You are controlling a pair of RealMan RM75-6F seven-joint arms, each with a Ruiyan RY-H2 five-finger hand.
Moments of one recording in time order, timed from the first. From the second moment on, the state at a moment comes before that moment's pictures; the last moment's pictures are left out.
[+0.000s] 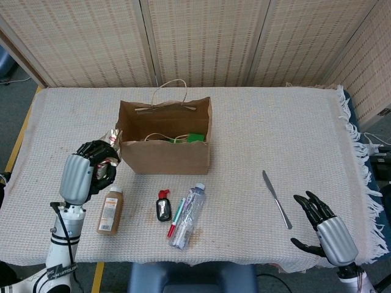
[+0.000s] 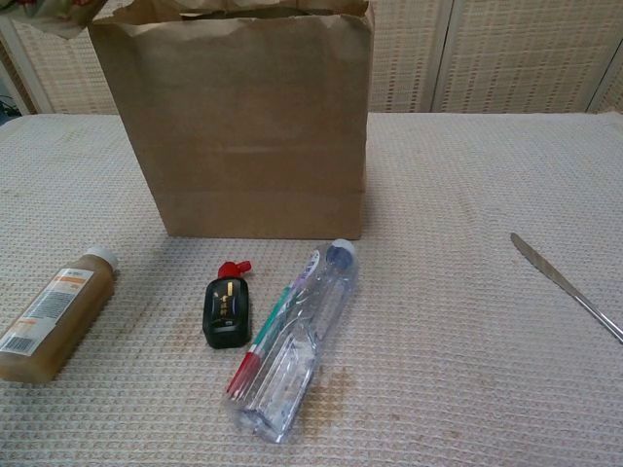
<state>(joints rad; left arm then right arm) -0.45 -1.36 -0.39 -1.96 1.44 1.39 0.22 0.06 -1.22 -0.09 -1.57 -1.84 1.64 0.13</state>
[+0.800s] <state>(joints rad) -0.96 -1.51 -0.55 -1.65 1.10 1.09 0.45 0.08 -1.19 -0.08 -1.62 -1.77 1.56 0.18</state>
